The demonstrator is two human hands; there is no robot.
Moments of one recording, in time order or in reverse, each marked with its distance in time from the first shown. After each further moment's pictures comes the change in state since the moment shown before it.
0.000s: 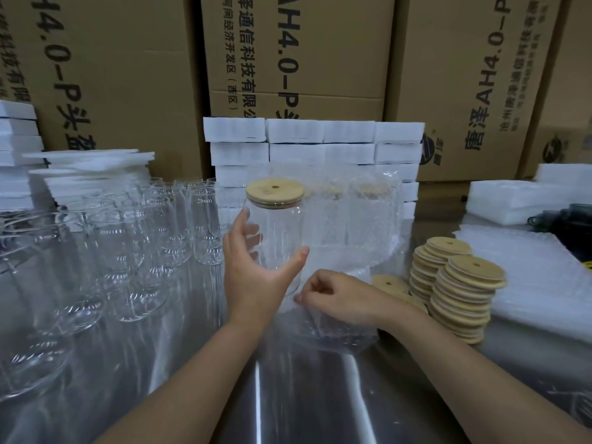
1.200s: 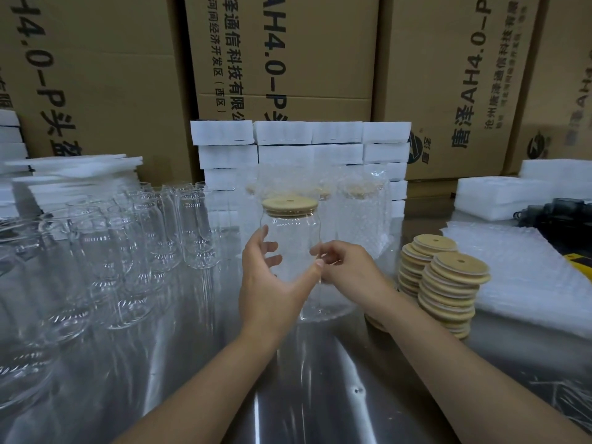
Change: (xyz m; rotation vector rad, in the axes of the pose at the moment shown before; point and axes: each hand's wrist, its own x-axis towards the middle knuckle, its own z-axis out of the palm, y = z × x) left_hand -0.021 0.018 0.021 -0.053 -0.143 -0.182; right_hand 0.002 -0.003 -0.016 0.346 0.409 -0.050
